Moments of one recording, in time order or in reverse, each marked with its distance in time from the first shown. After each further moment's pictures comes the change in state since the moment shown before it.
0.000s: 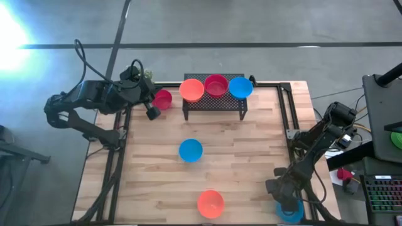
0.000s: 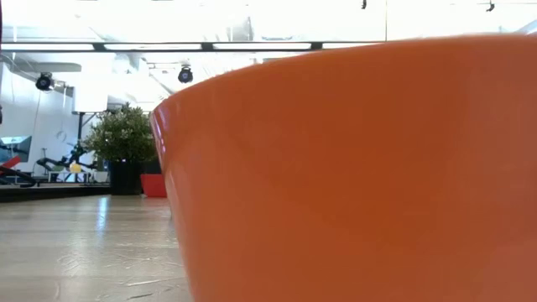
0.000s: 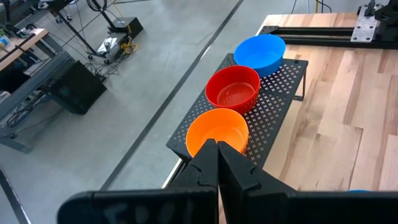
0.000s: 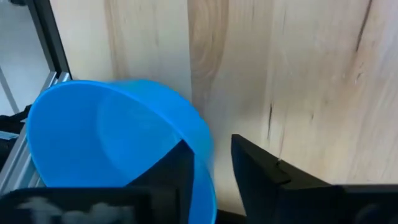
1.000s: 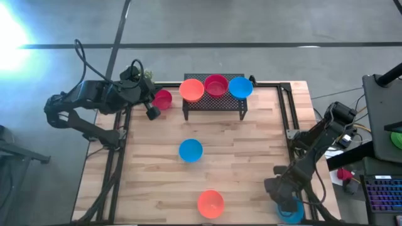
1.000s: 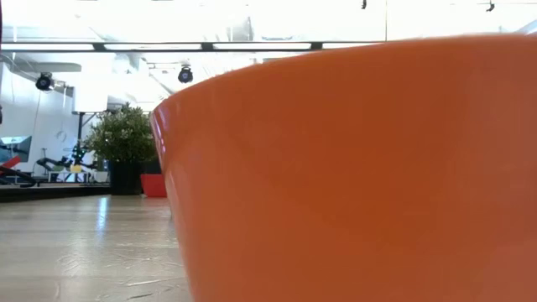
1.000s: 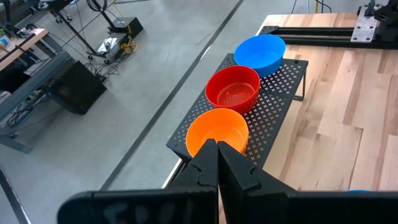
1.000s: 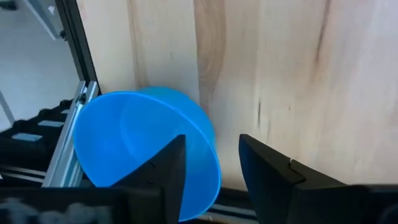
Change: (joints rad) left arm 0.000 0.000 0.000 0.000 0.000 0.000; right arm -0.044 0.000 0.170 -0.225 0.005 -0.045
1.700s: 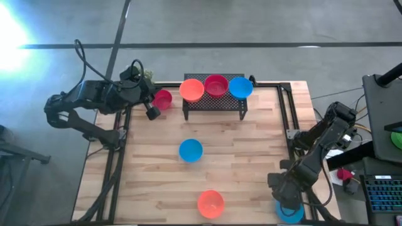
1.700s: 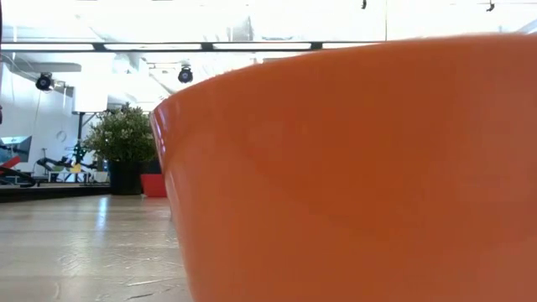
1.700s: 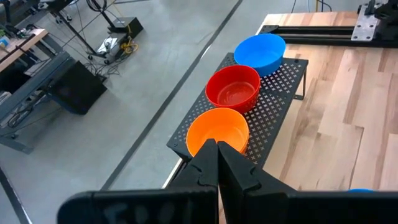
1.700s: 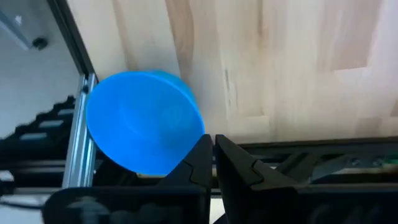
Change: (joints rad) left arm 0.000 0.000 0.000 -0.002 0.000 0.003; right arm -0.017 -0.002 0.234 -0.361 0.027 0.069
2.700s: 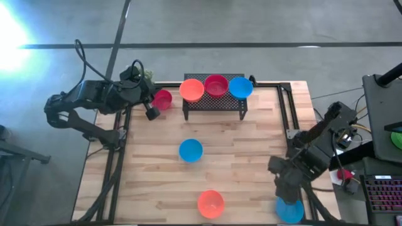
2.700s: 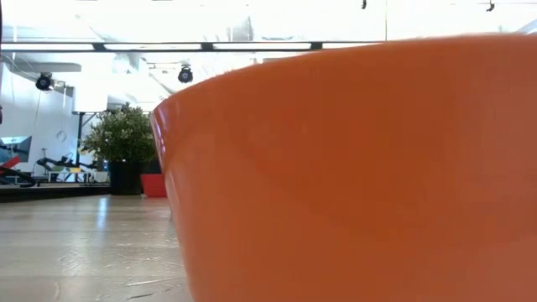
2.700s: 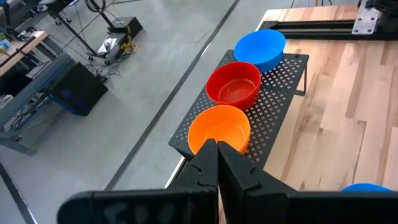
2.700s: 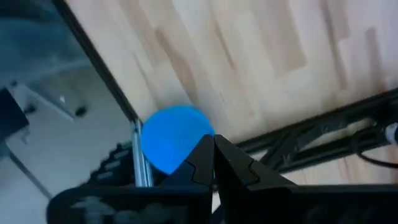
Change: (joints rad) left arm 0.000 0.000 0.001 -0.012 0.001 0.019; right arm -0.106 -0.005 0.380 -0.325 0.116 0.209
